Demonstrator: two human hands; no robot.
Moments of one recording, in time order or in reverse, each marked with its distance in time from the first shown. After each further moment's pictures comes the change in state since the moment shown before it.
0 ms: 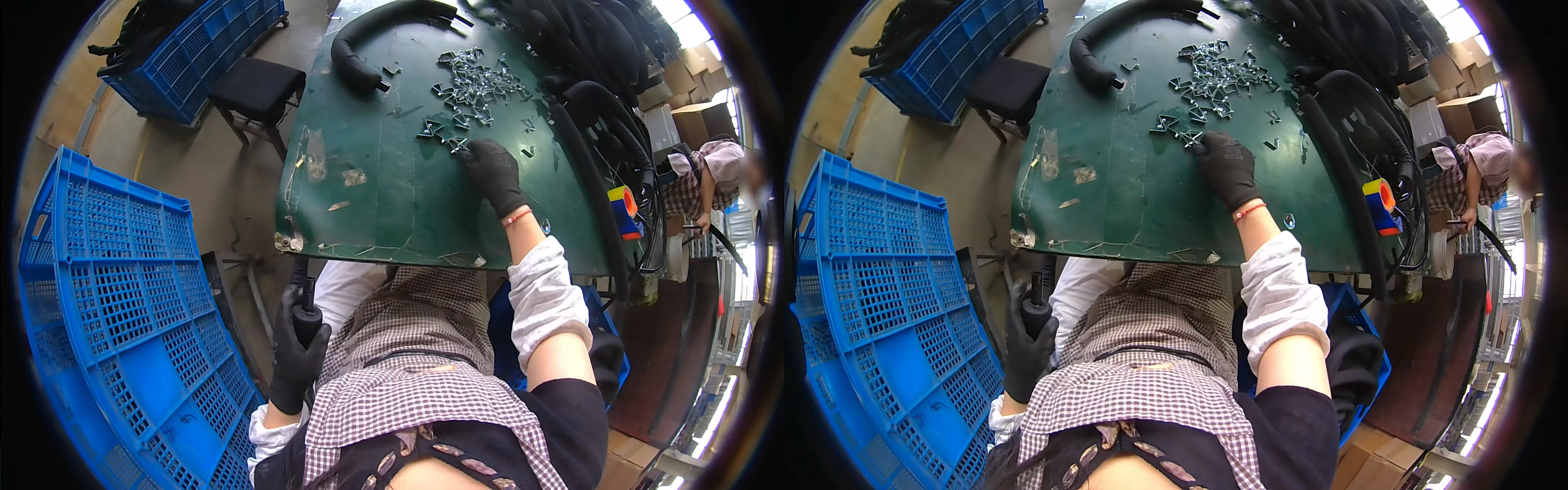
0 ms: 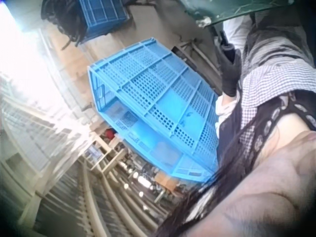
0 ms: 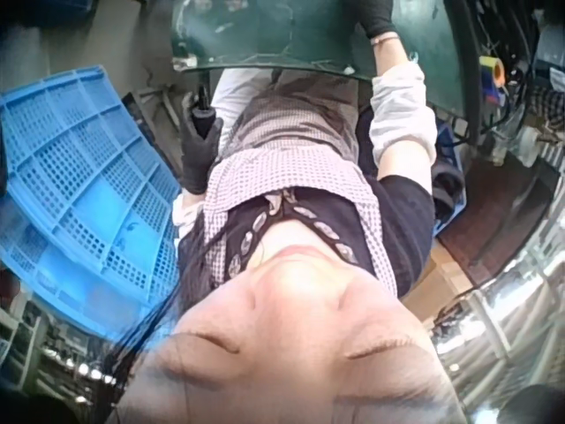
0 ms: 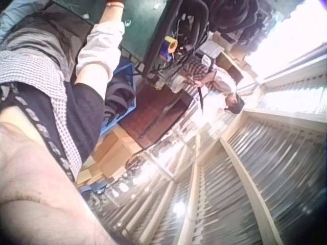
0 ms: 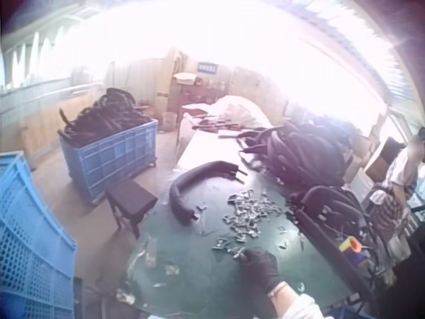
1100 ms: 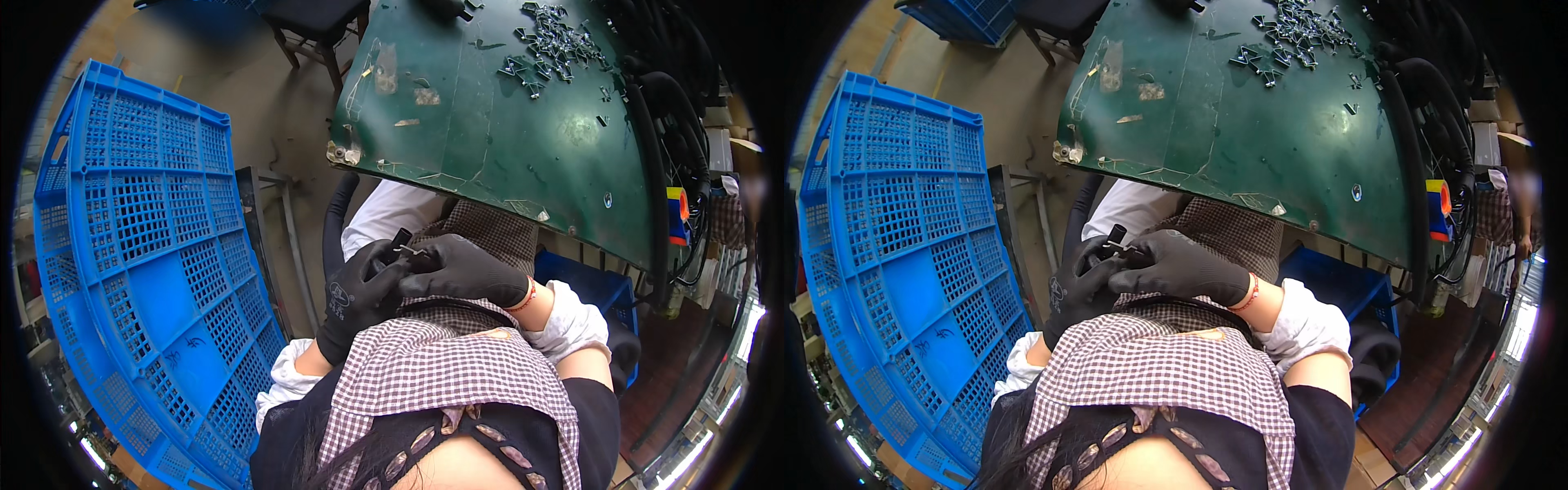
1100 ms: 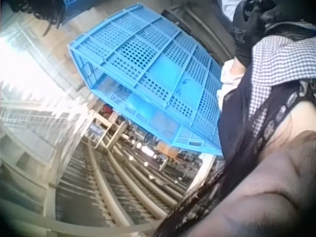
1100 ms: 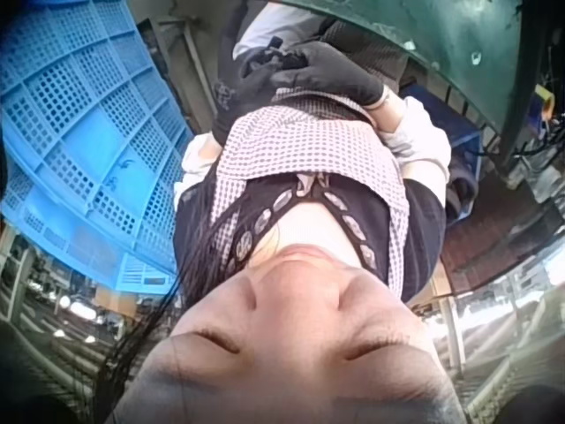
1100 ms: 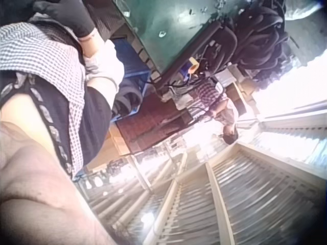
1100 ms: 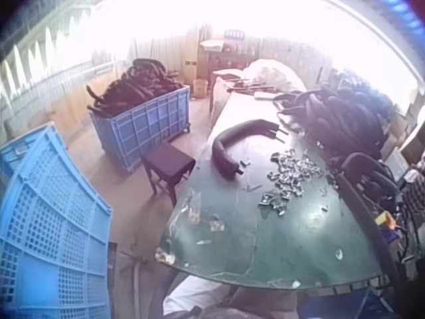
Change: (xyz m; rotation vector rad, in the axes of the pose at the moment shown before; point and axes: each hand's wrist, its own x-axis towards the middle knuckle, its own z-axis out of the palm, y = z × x) left_hand -0.015 0.017 0.009 0.144 -0.195 0.246; right_hand -0.168 -0.163 -0.032 1.077 -1.192 -0.126
